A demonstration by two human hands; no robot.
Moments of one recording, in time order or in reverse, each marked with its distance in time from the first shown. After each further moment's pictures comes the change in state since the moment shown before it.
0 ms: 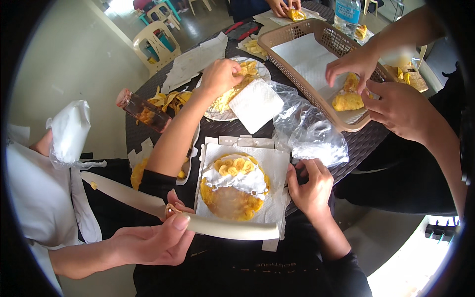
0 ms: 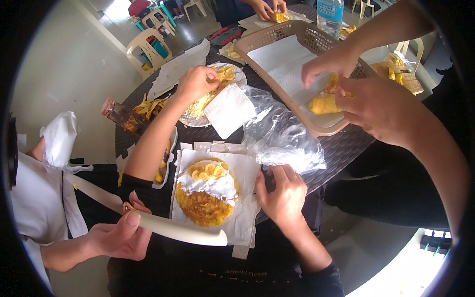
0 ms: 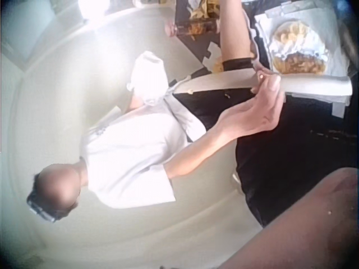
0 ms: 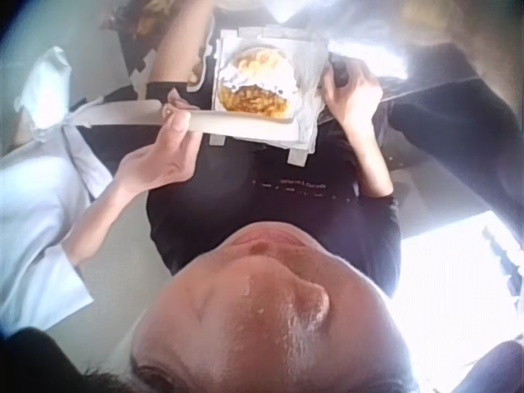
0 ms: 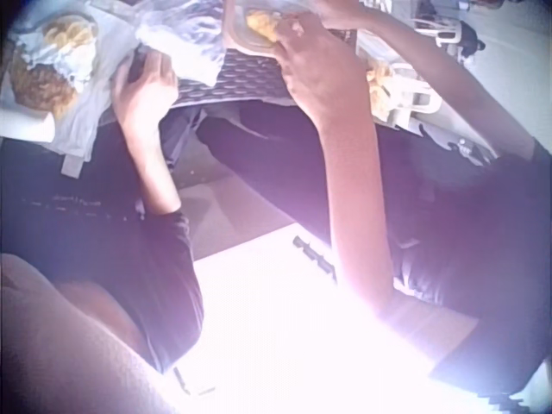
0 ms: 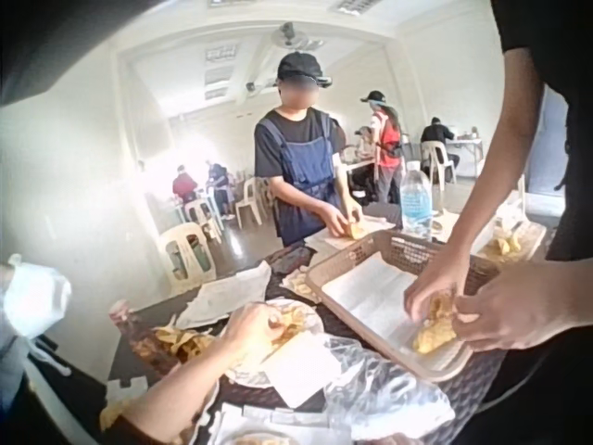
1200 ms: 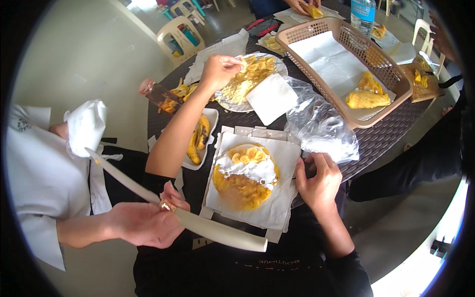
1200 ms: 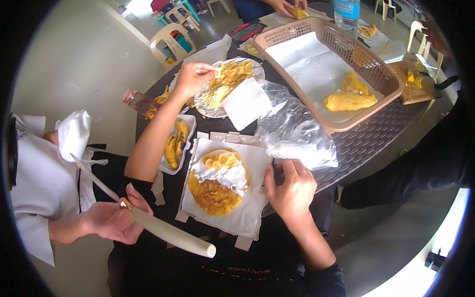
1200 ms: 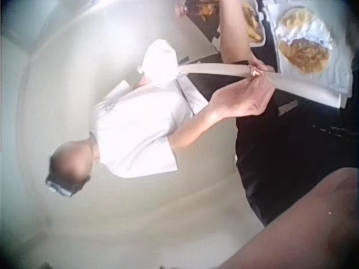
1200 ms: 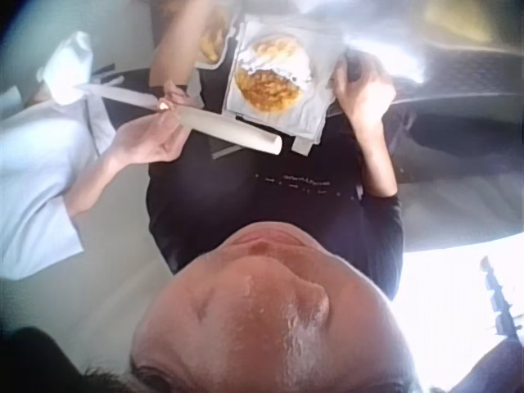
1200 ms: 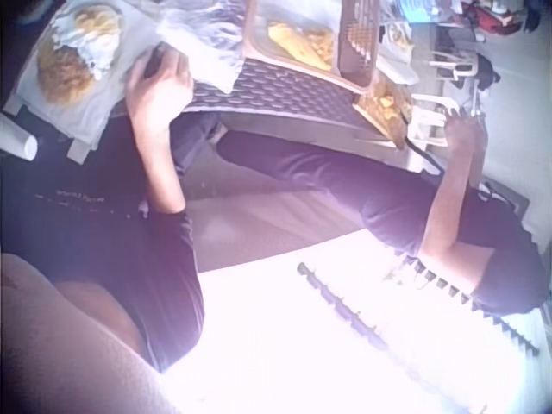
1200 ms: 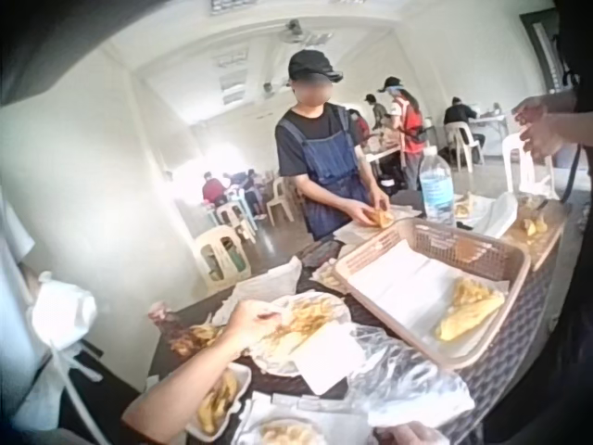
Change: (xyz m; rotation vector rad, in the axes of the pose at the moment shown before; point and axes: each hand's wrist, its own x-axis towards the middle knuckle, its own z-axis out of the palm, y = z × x) left_hand -0.029 -0.022 -0.038 -0.456 0.024 -0.256; right_hand 0.000 0.002 0.000 0.026 -0.026 0.042
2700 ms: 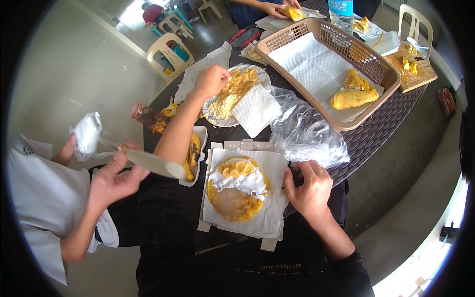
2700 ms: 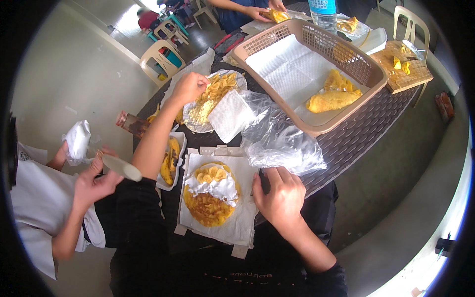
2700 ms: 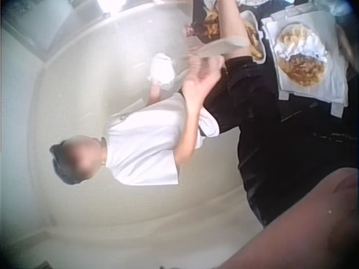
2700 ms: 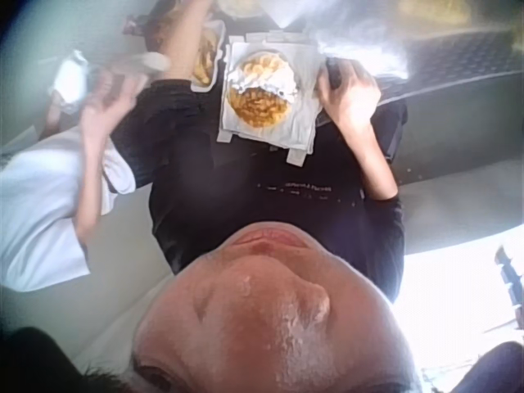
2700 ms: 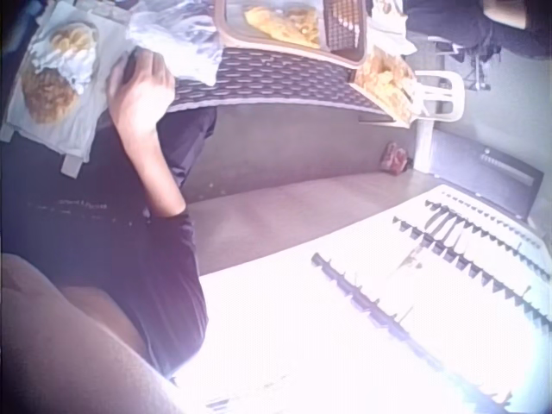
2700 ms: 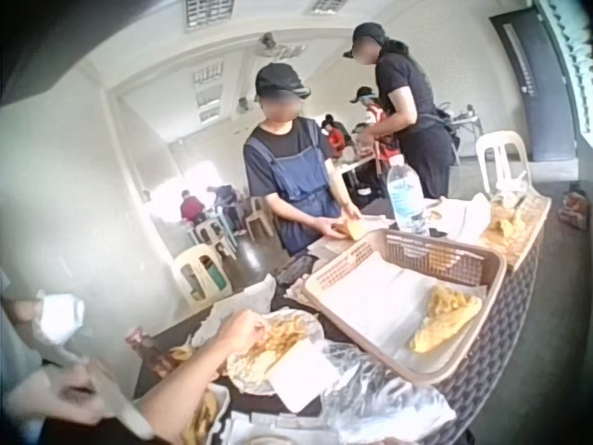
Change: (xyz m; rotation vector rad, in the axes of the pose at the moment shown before) left_hand 0.042 0.007 0.015 0.612 -0.149 0.151; right_hand -0.001 0.004 0.001 0.007 0.063 -0.050
